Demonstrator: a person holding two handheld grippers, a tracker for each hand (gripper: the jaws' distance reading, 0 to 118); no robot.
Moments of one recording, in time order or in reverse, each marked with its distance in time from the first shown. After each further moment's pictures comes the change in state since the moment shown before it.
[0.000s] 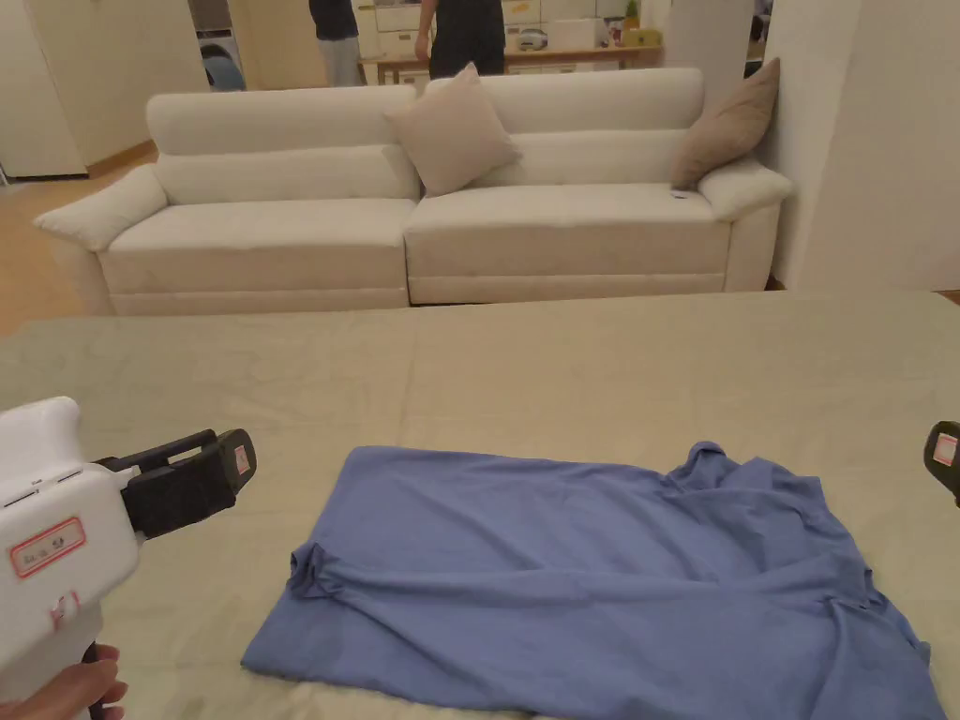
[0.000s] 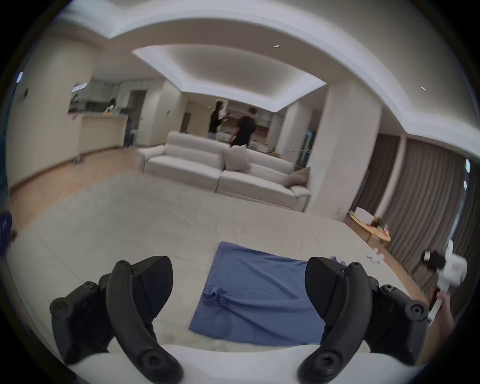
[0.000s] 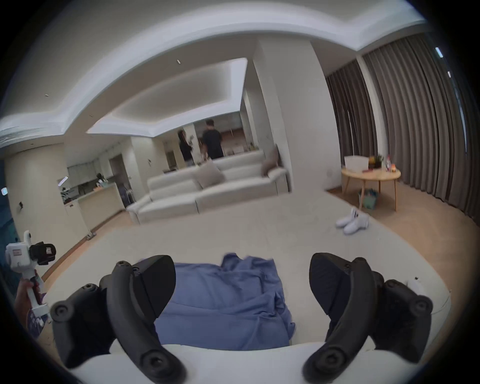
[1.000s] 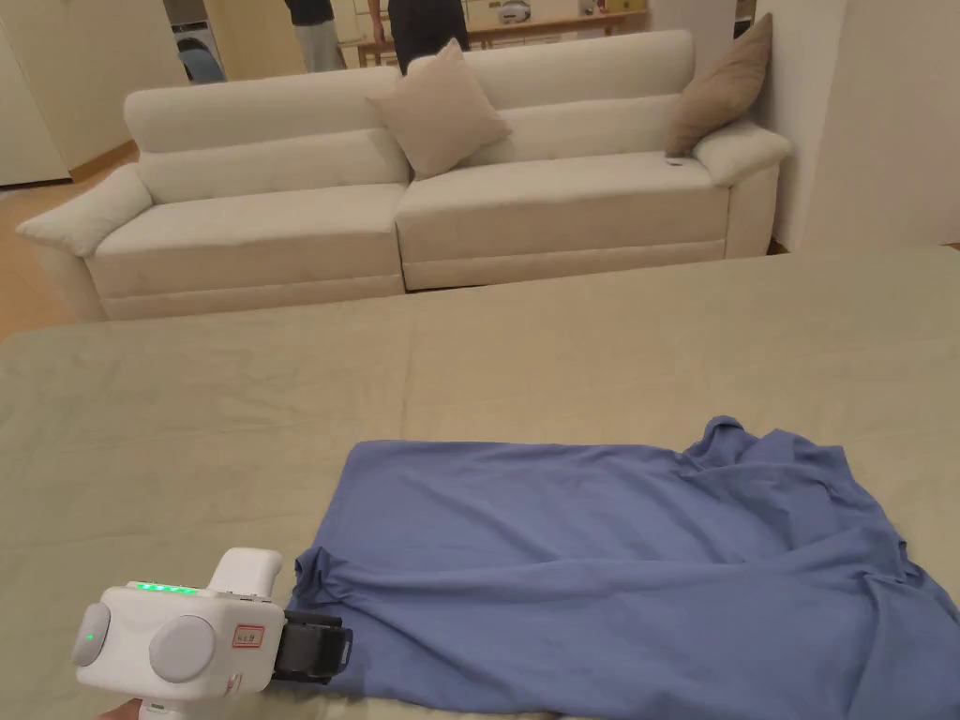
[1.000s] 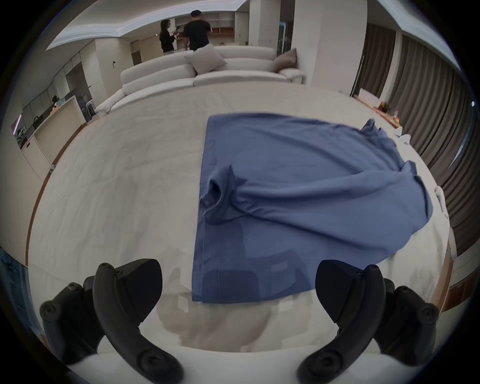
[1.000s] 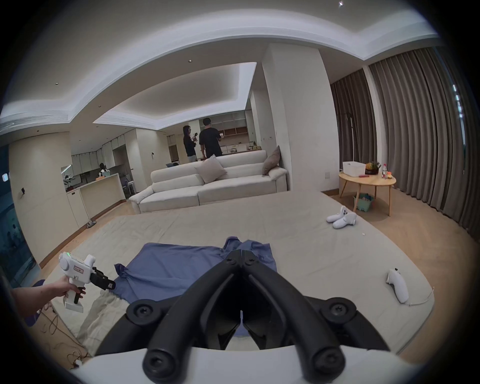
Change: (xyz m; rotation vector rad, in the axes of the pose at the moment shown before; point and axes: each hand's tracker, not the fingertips) left arm -0.050 -0.141 -0.193 -0.695 0.016 -0.253; right arm -0.018 -0.018 0.044 -0.078 -0.036 0.041
